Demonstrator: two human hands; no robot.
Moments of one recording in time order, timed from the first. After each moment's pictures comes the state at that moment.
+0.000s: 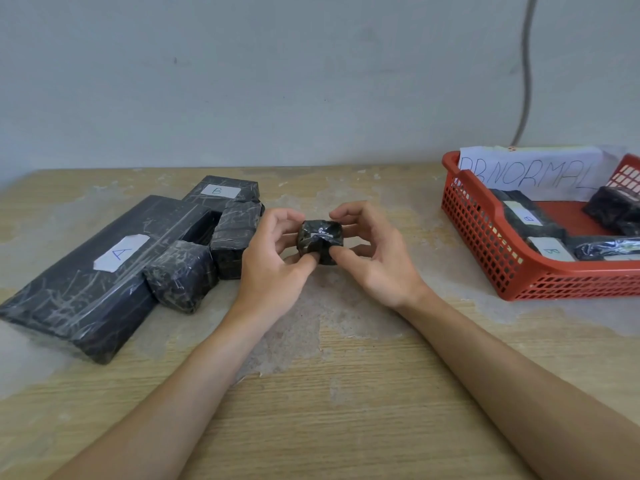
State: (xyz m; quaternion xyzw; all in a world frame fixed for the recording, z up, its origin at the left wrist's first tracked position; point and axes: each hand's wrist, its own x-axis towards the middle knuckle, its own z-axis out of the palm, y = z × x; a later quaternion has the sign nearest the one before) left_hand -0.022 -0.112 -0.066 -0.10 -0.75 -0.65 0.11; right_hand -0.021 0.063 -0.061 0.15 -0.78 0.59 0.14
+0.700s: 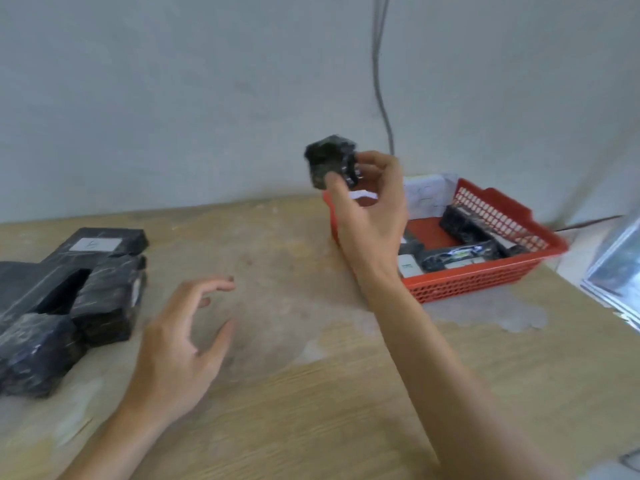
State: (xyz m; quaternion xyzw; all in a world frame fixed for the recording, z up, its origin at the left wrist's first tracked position) left_hand 0.015 -0.091 -0.061 -0.27 -0.83 -0.45 0.20; right_hand 0.002 0.146 0.038 -0.07 -0.68 0.57 0.46
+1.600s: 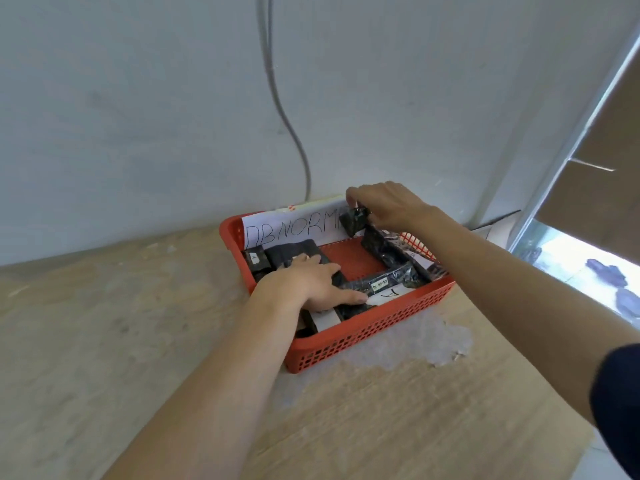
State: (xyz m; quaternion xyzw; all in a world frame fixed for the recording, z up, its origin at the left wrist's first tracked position) left_hand -0.077 0.222 0.005 -0.39 -0.89 -0.04 -0.24; right_hand -0.076 0.452 0.045 0.00 -0.99 -0.13 0.08
